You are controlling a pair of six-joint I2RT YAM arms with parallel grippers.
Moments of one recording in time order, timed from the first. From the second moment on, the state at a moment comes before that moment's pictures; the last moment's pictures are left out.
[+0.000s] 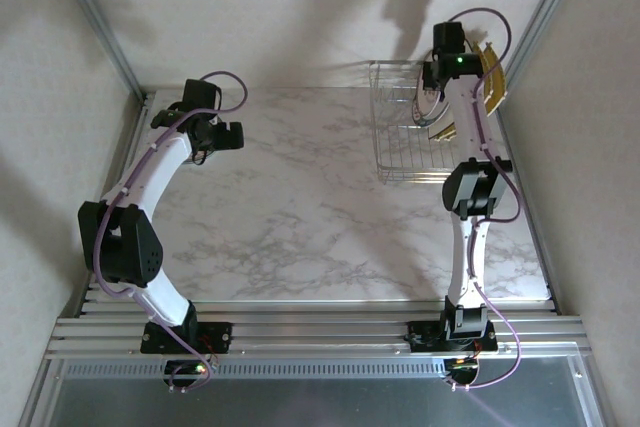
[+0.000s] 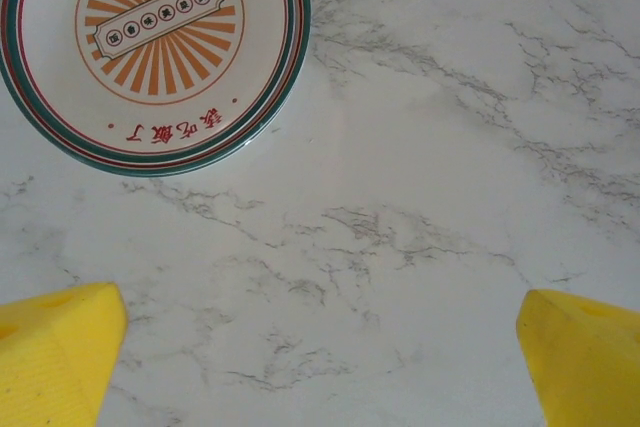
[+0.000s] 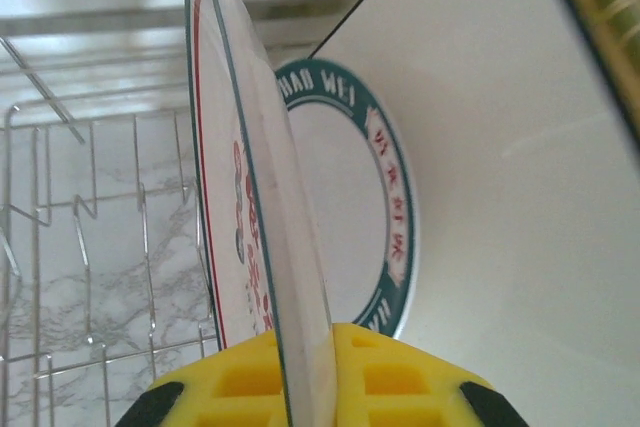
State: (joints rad) left arm -0.12 1.68 1.51 -0.81 -0.14 -0.24; right arm 0.10 2.34 2.59 -1.05 0.30 0.09
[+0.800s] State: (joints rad) left arm -0.12 1.68 1.51 -0.82 -0.14 -0.23; right arm 0.16 1.80 2.02 -0.98 -0.02 0.19
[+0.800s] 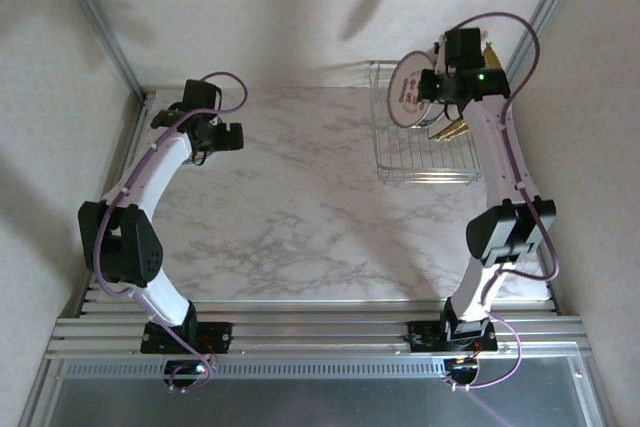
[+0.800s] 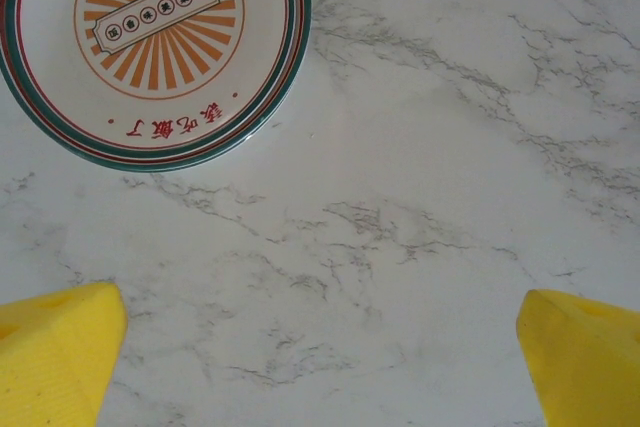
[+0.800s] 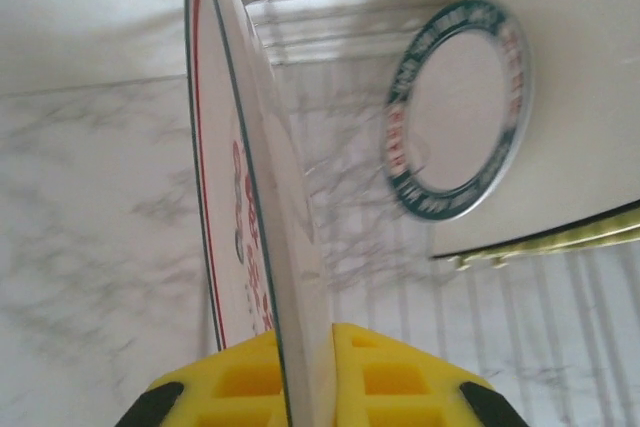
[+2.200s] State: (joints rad) left arm -0.15 1.71 1.32 -0.06 0.78 -0.56; right arm 0.27 1.63 1.30 -0.07 -0.79 0.77
